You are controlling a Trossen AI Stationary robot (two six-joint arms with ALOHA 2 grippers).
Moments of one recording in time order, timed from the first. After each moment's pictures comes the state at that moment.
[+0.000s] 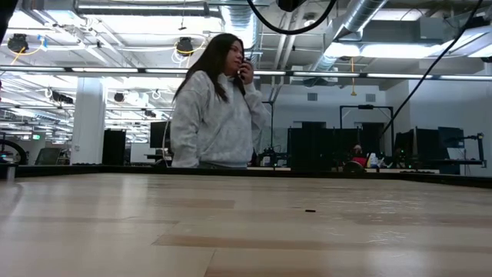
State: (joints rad) left arm -0.37 2.00 1.68 -0.14 -0.10 -0.66; right arm 1.25 1.43 1.27 -0.80 0.29 1.57
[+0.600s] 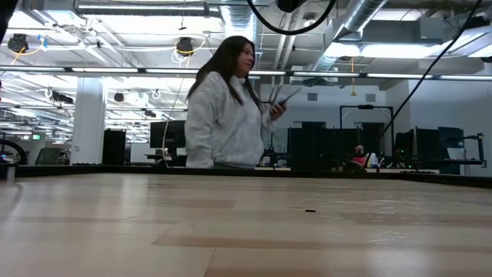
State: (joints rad) left arm -0.37 2.00 1.68 -0.14 -0.10 -0.66; right arm 1.28 1.43 1.30 -0.92 0.31 1.61
